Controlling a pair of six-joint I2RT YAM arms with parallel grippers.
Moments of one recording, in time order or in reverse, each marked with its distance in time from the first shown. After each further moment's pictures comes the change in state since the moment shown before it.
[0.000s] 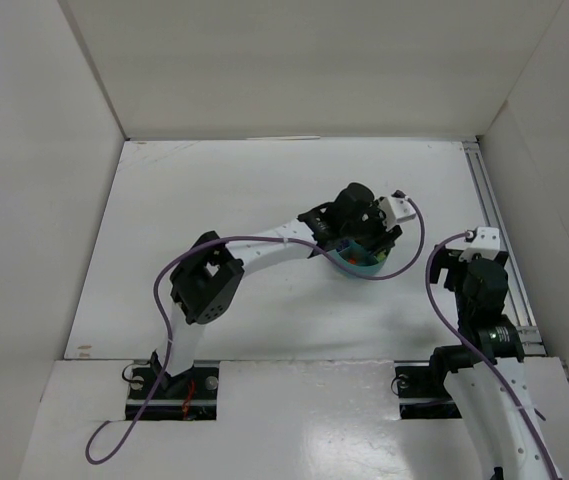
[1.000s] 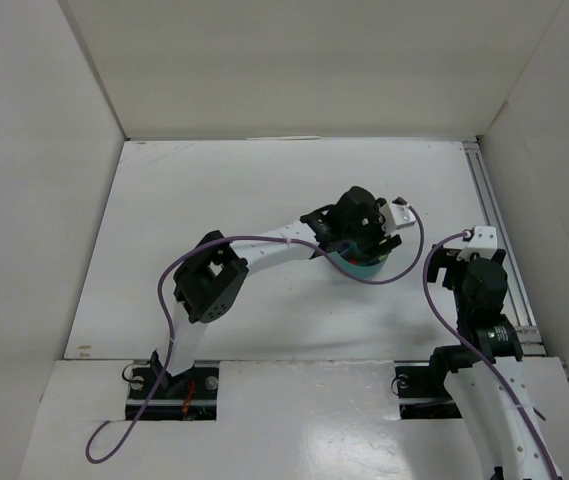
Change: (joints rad) left arm 0.000 0.025 0.001 -0.041 -0.024 0.080; right arm 0.000 0.005 -0.017 0.044 -0.029 -0.021
